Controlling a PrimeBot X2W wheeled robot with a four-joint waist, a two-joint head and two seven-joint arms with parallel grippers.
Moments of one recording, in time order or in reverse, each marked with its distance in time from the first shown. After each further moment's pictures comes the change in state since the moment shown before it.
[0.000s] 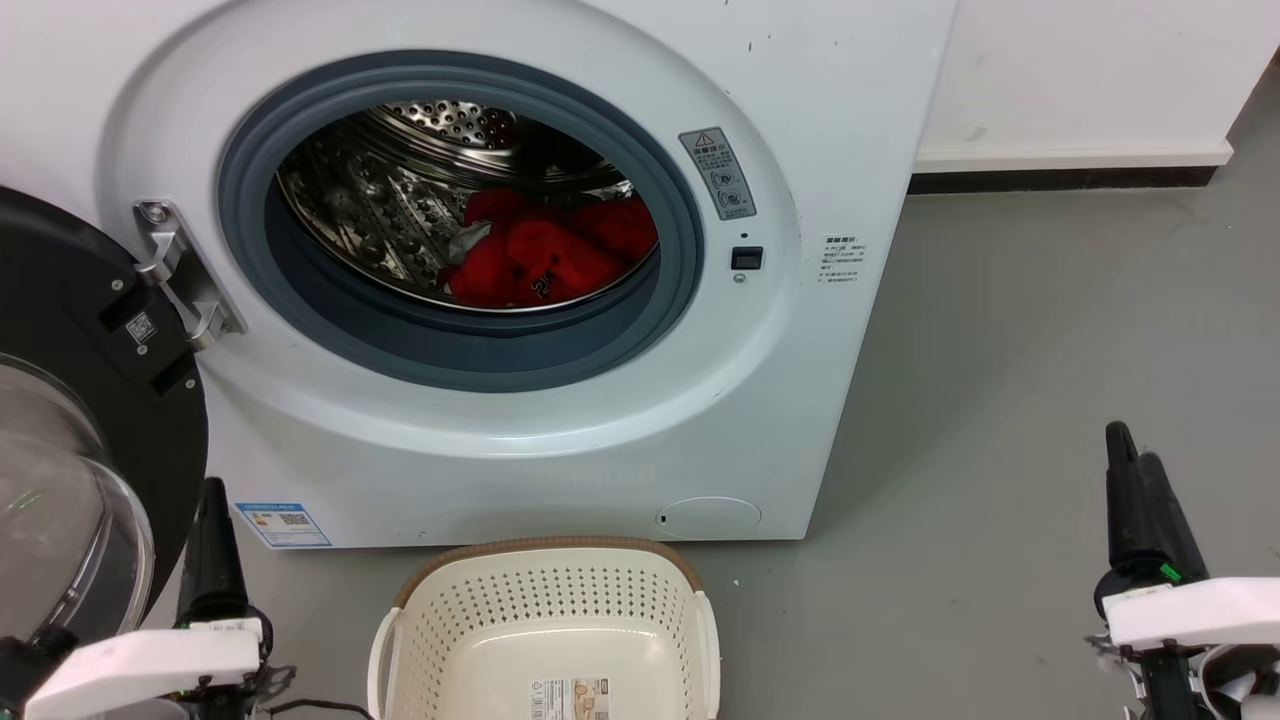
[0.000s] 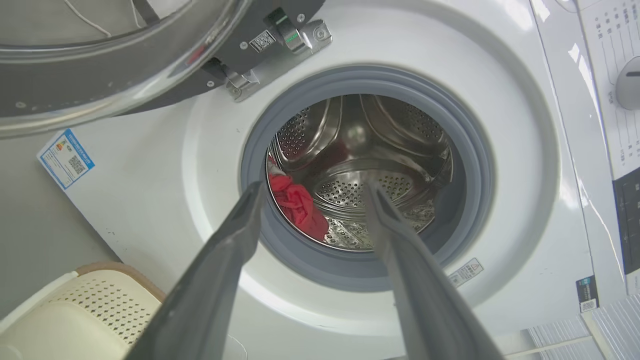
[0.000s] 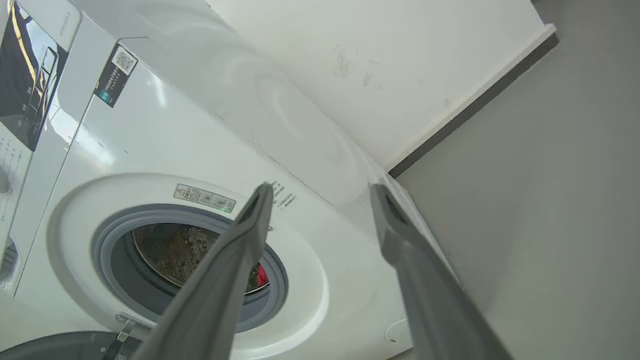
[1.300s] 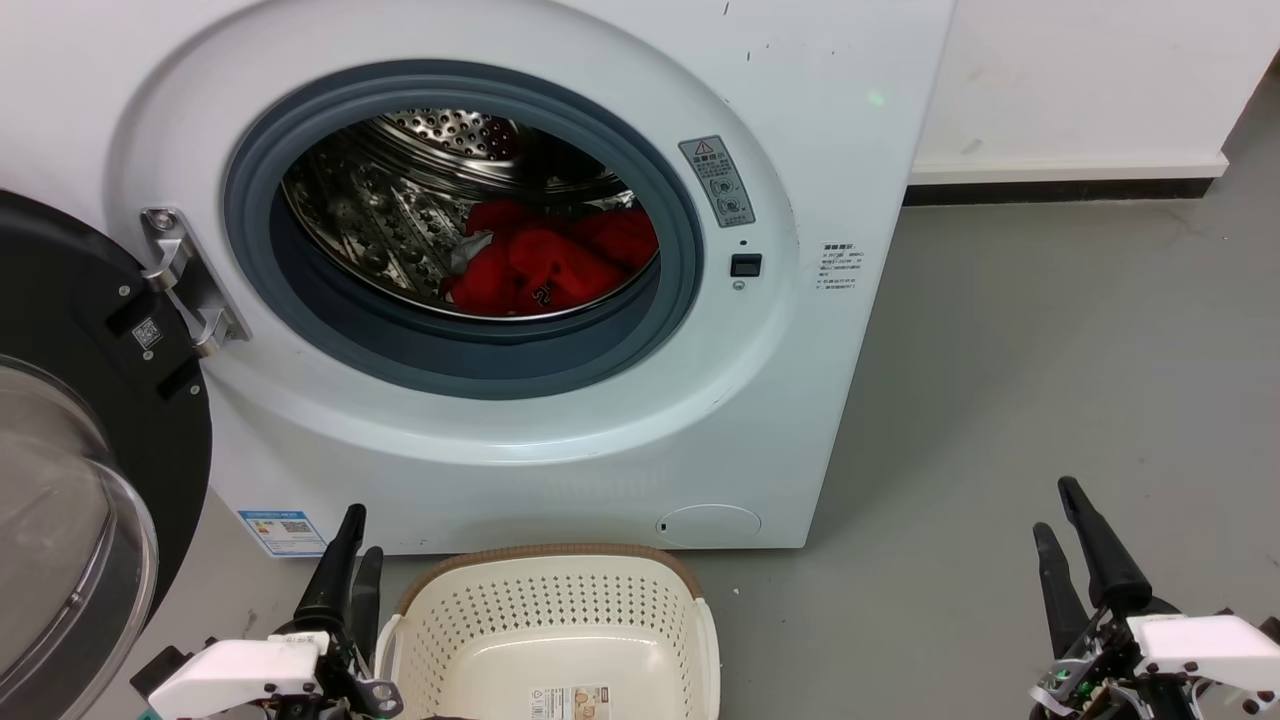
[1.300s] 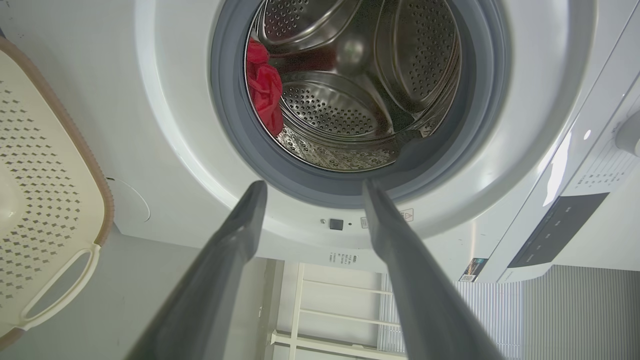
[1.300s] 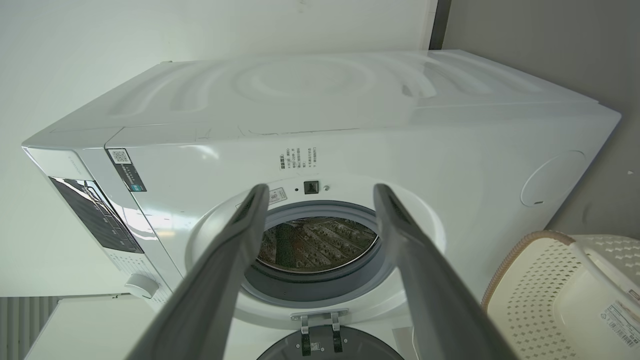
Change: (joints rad) left arm -0.034 0.000 -0.153 0.160 -0.500 -0.027 0.173; right arm -0.018 -0.001 0.036 0.177 0.743 0.000 0.172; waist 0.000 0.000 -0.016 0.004
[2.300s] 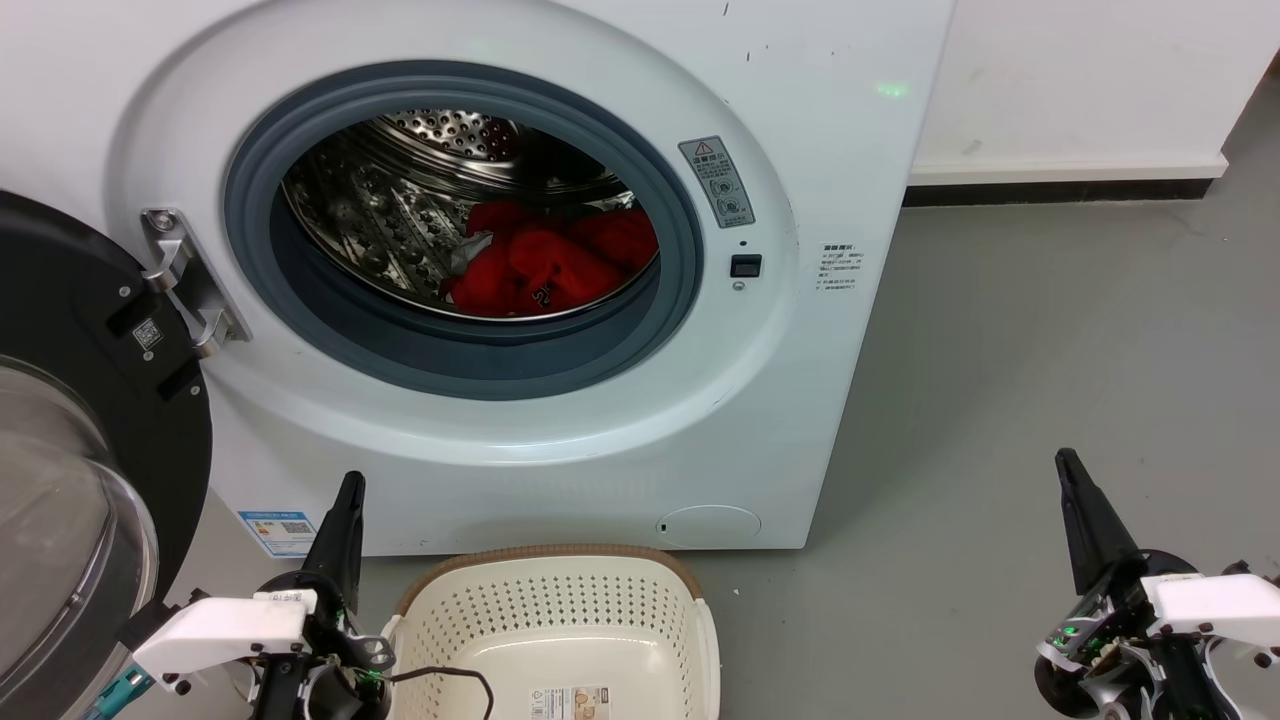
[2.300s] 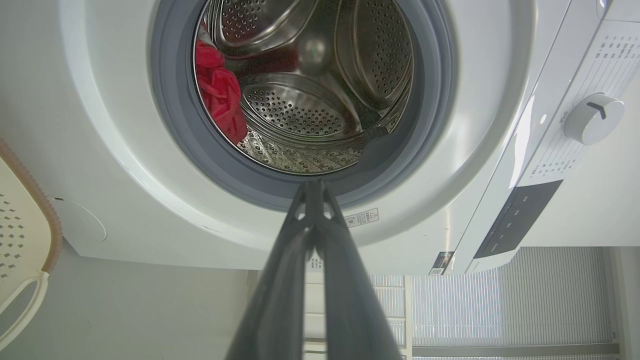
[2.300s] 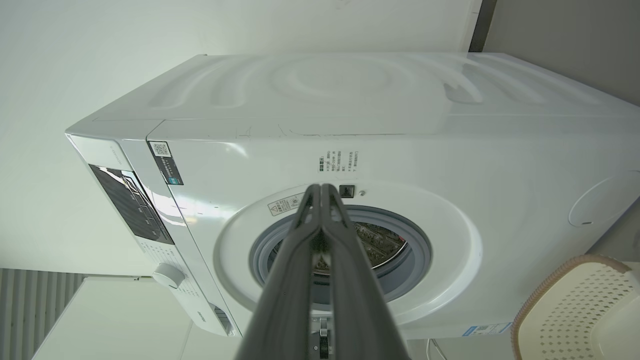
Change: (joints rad) left arm -0.043 0.003 0.007 -0.045 0.000 -0.001 0.003; right arm -0.040 -0.005 -0.002 -0.043 0.001 0.000 0.002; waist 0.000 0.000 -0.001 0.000
